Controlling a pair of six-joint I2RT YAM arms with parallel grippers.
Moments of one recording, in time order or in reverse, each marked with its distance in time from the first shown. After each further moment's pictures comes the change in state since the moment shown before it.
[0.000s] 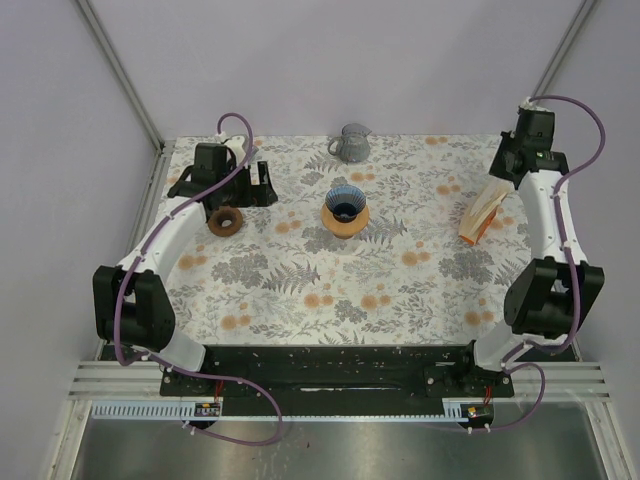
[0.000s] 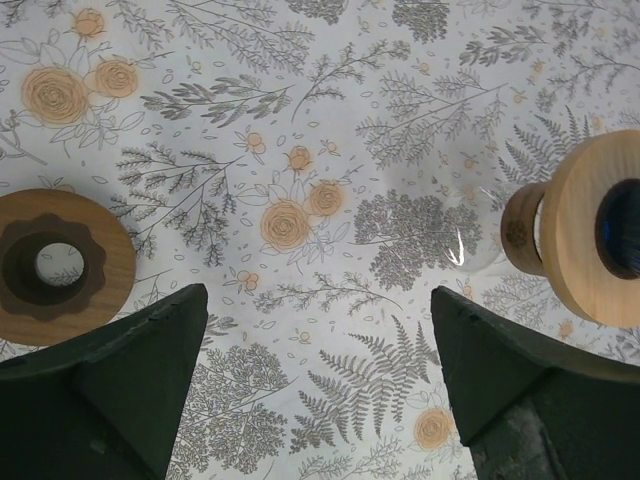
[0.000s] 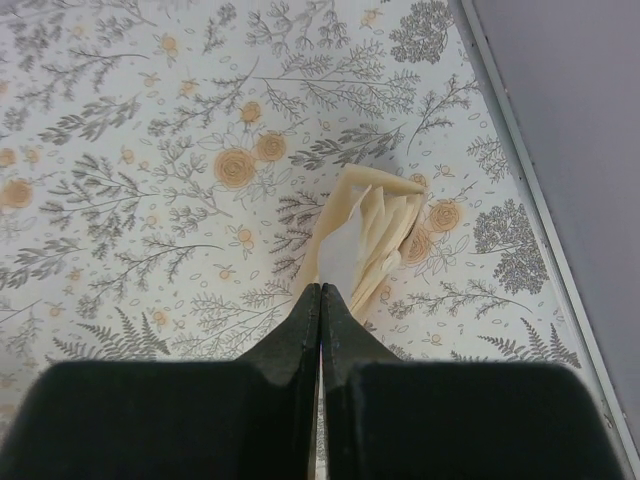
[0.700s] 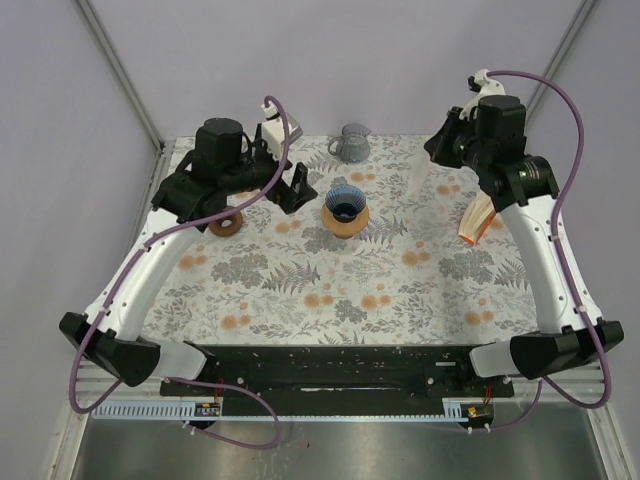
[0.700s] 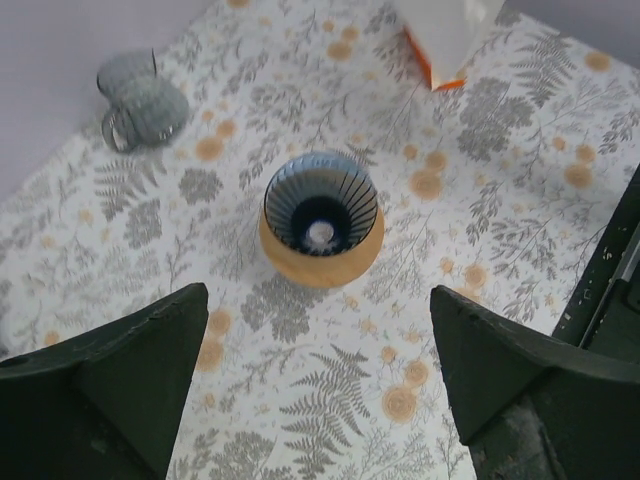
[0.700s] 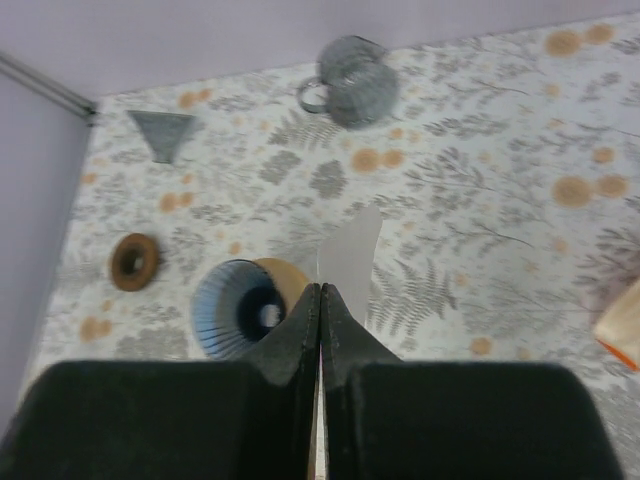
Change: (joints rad) left arm -0.282 -0.166 0.317 -0.217 0.197 0.366; right arm 0.385 -0.233 0.144 -0.107 -0.137 0.201
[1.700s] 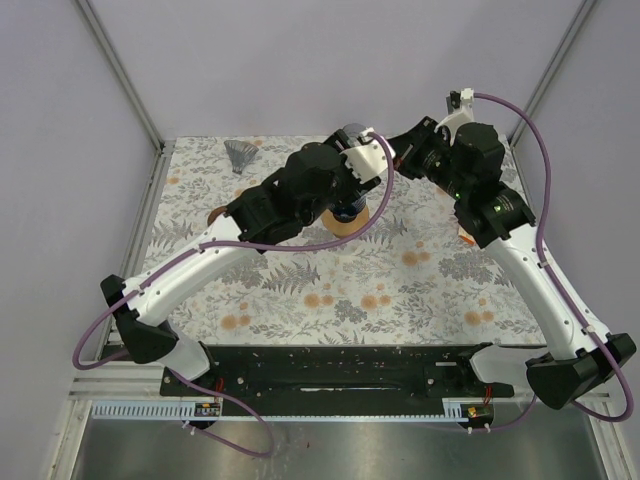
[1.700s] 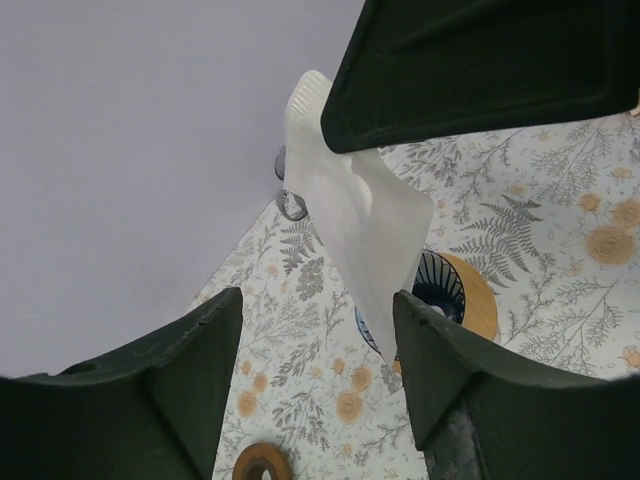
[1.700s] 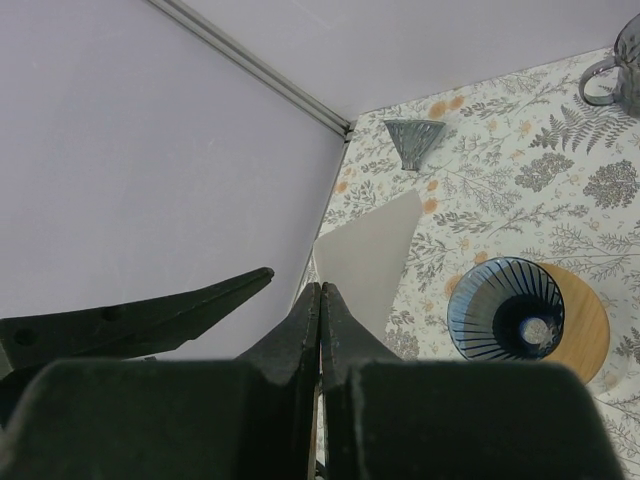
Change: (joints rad) left arm -0.531 0.178 0.201 0.140 -0.845 0.275; right arm 0.232 -0.167 -0.273 0.449 -0.126 0.470
